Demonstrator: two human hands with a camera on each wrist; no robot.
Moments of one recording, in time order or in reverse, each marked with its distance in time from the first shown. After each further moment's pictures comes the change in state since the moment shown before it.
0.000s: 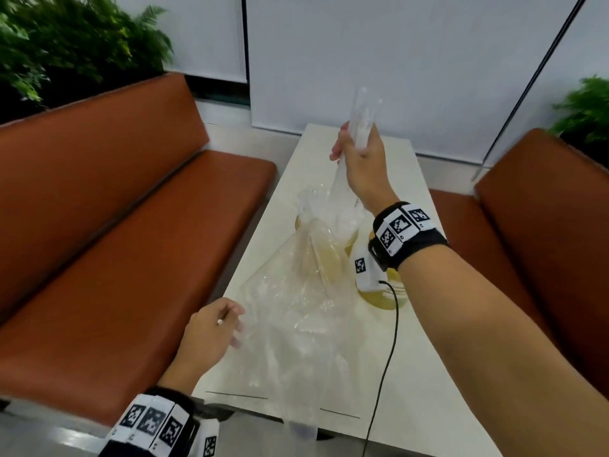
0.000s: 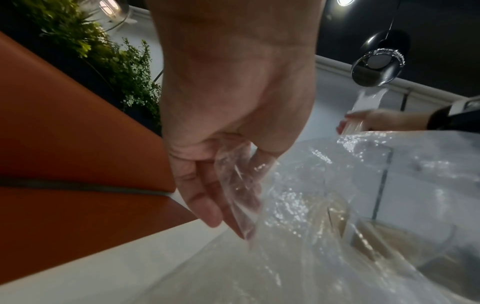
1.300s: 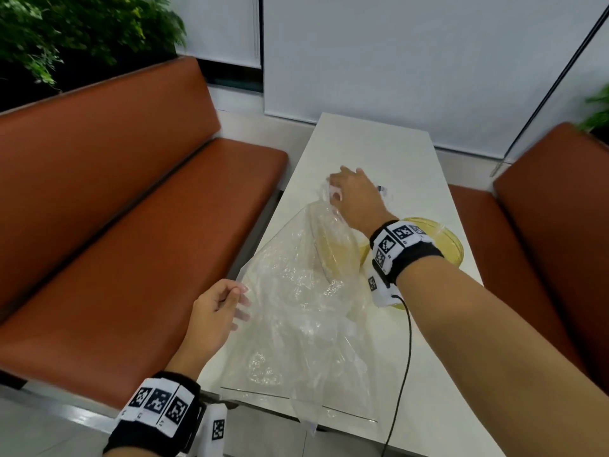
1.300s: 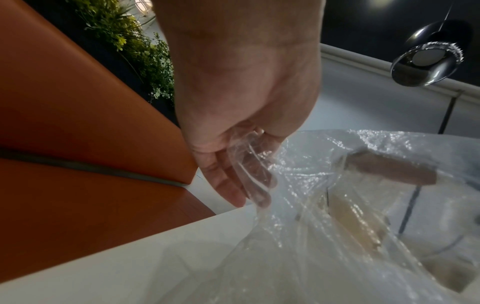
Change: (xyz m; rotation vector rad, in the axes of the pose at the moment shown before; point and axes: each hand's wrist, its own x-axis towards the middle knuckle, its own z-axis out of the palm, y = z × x) left_hand 0.019 -0.014 -0.016 -0.264 0.090 0.048; right_hand -0.016 0.076 0.025 -1.098 -0.486 -0.248
